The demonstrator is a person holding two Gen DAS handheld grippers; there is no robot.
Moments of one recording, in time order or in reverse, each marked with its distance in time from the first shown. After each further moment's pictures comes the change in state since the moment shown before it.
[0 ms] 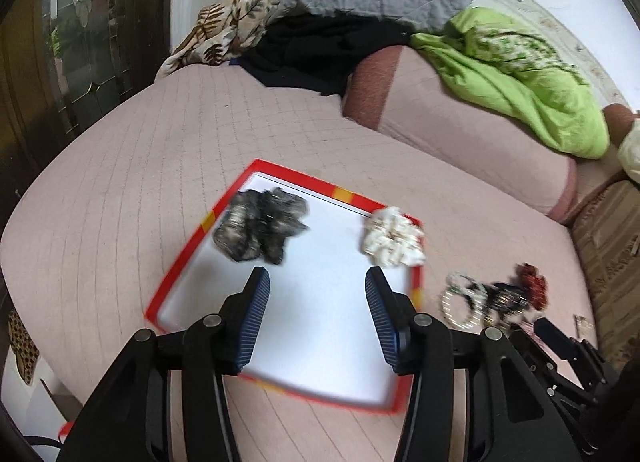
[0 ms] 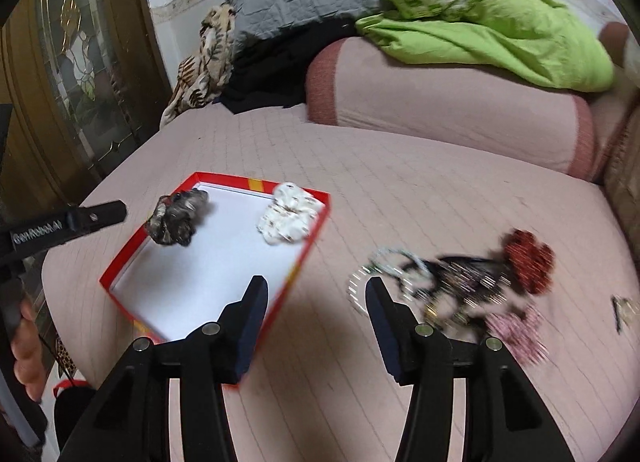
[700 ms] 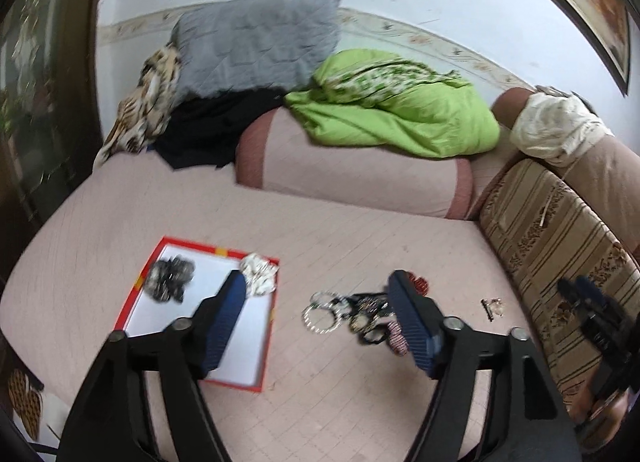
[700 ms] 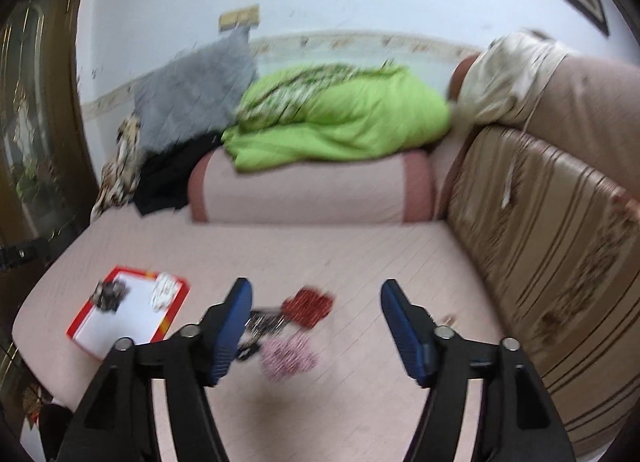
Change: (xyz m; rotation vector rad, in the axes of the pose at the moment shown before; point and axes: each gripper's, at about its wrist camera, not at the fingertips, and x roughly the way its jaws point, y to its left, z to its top) left arm -0.151 -0.154 -0.002 0.231 -0.167 -0.185; right arm -0.239 -0.159 0.004 0.122 -0.295 -0.303
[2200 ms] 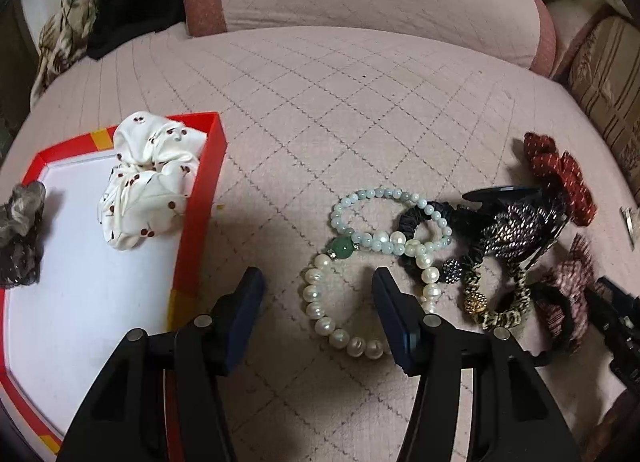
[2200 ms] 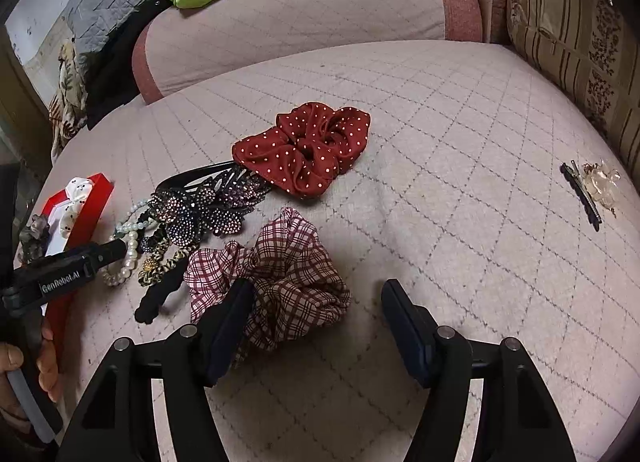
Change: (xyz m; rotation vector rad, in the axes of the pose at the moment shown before) left arm 0.338 0.015 -0.122 0.117 0.431 0.124; right arm 0.265 0.012 -0.158 0.145 0.469 0.084
